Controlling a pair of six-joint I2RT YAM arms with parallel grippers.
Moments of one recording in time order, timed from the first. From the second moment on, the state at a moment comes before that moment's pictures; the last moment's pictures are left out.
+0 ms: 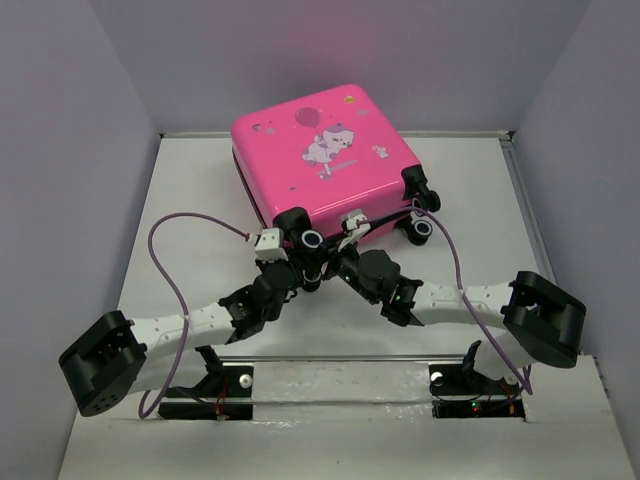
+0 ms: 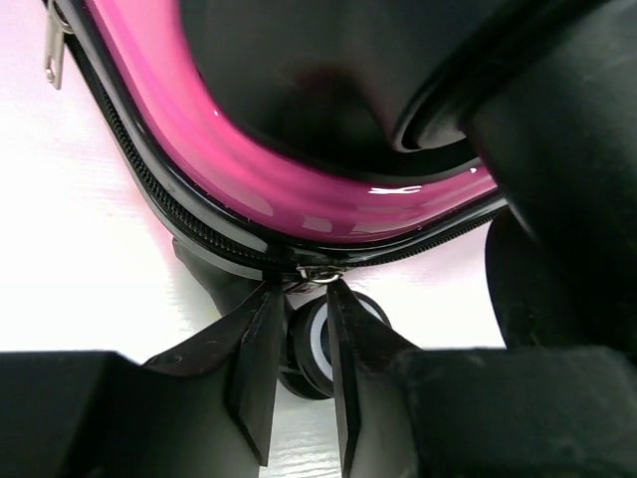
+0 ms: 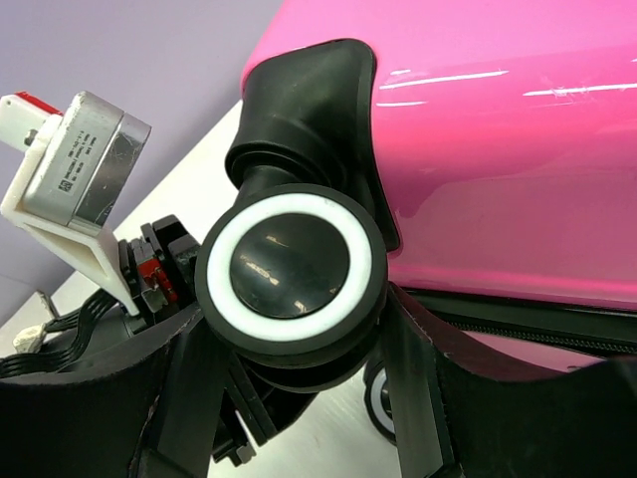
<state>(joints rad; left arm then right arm) -0.93 1.10 0.36 0.36 -0.68 -0.63 1.07 1.46 0.69 0.76 0.29 0.41</state>
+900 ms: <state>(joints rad) -0.99 1.11 0.36 0.42 -0.86 -0.60 1.11 1.47 0.70 0.77 0.37 0.38</state>
